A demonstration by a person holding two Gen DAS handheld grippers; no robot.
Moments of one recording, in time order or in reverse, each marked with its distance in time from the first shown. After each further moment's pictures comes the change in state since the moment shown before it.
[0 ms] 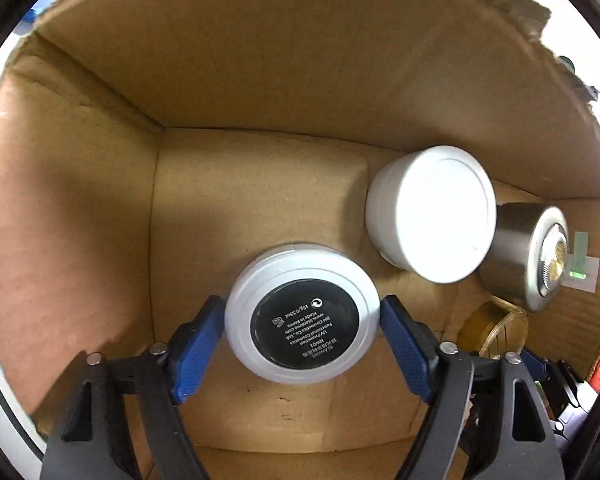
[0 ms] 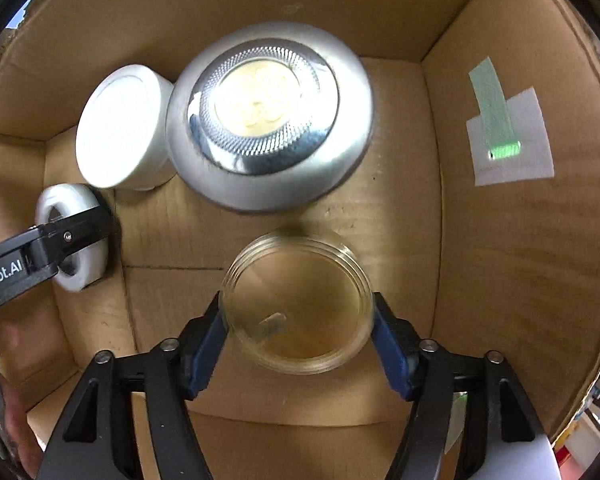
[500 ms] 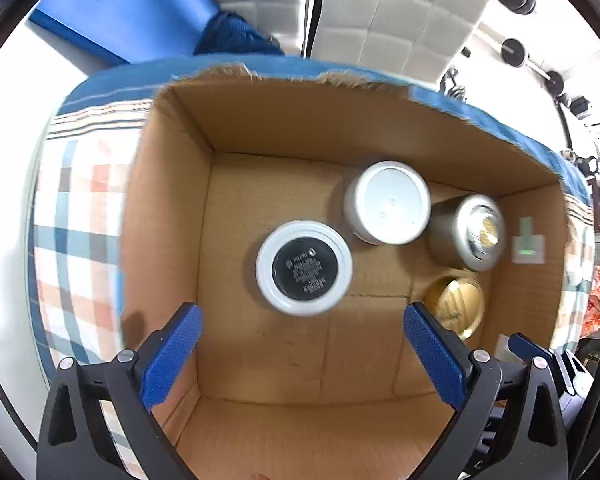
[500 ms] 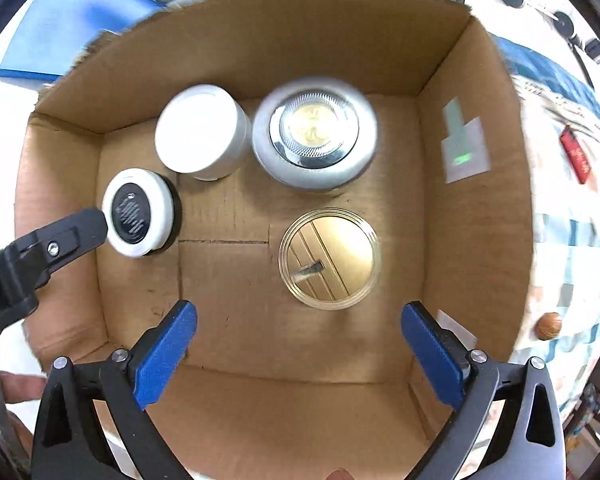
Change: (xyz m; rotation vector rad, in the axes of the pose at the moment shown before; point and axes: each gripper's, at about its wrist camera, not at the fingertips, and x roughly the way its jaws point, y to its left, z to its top) left arm -0.089 -0.005 -0.052 0.006 -0.146 0.009; right arm -0.061 0.035 -0.035 -0.051 -0.085 0.033
